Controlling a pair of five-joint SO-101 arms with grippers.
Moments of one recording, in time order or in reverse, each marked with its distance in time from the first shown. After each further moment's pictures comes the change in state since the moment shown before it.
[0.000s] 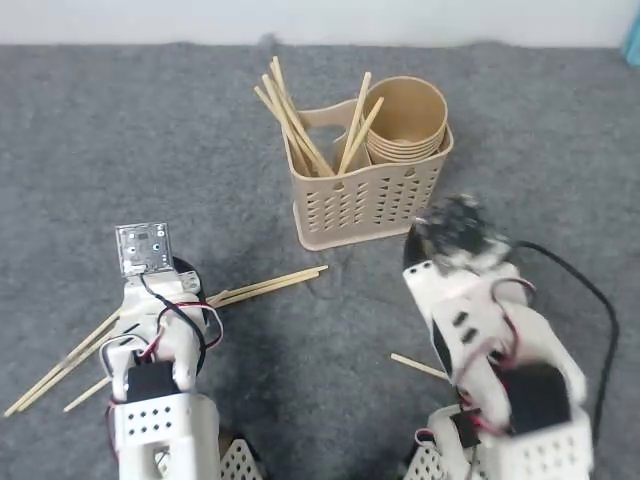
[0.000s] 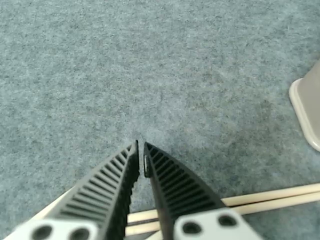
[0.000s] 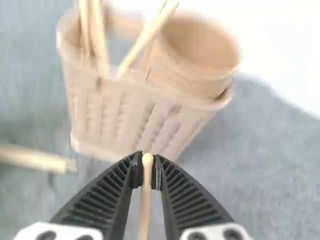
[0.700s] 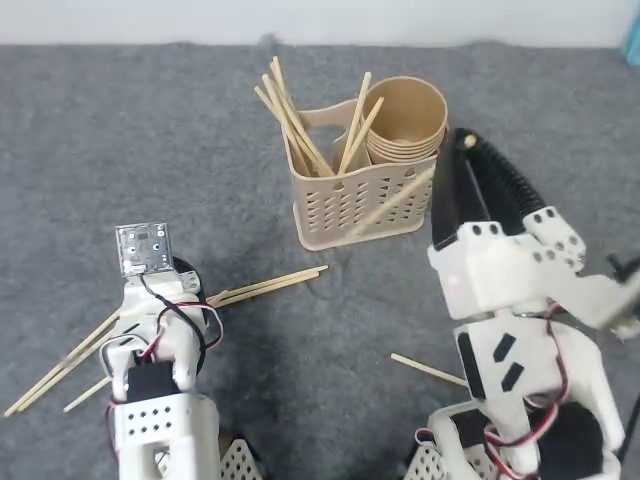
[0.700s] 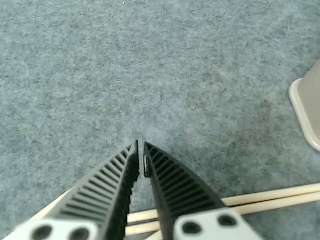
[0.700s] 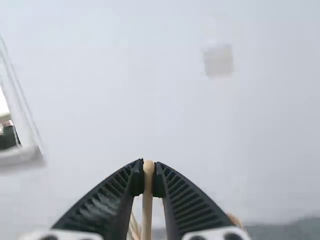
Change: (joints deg) left arm 0.0 0.0 0.0 0.0 0.0; right arm 0.3 -1.6 -8.6 -29.2 -31.6
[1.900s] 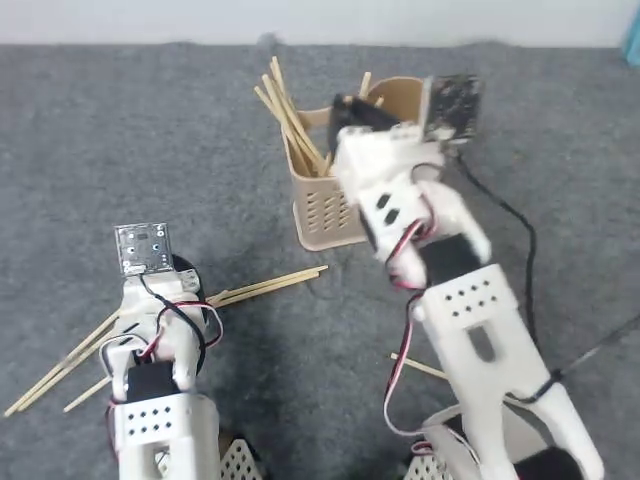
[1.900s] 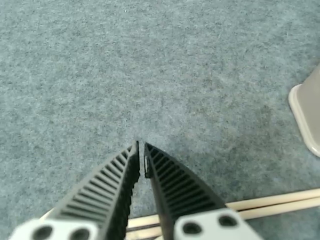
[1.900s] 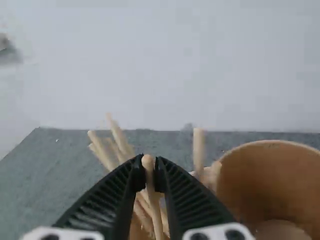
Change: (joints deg) left arm 0.1 0.0 0.0 -1.1 0.0; right arm -11.0 43.7 1.1 -19.2 3.3
